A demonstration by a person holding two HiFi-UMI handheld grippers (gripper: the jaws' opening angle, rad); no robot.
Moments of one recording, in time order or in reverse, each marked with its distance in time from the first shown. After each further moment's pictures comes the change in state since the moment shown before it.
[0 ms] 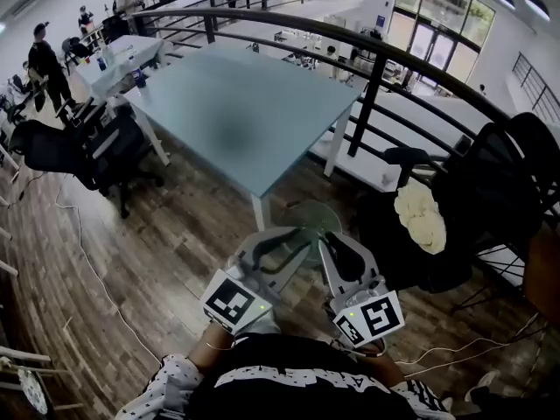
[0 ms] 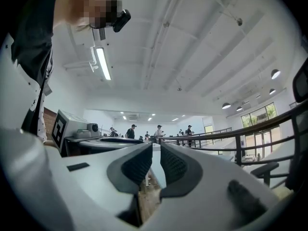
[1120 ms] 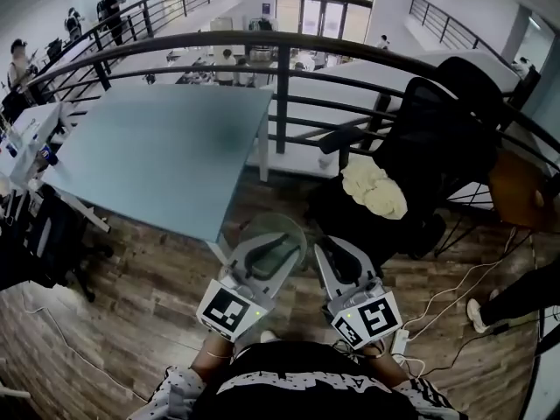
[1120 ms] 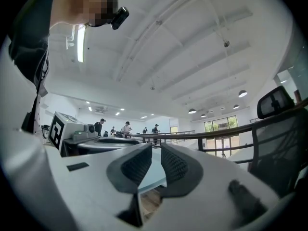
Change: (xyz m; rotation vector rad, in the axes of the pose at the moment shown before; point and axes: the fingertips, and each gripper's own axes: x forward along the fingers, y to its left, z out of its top) left arm 0.075 0.034 -0.022 -0.019 -0.071 -0.357; right arm 0.010 -0.075 -0.015 -0.040 0.036 -0.432
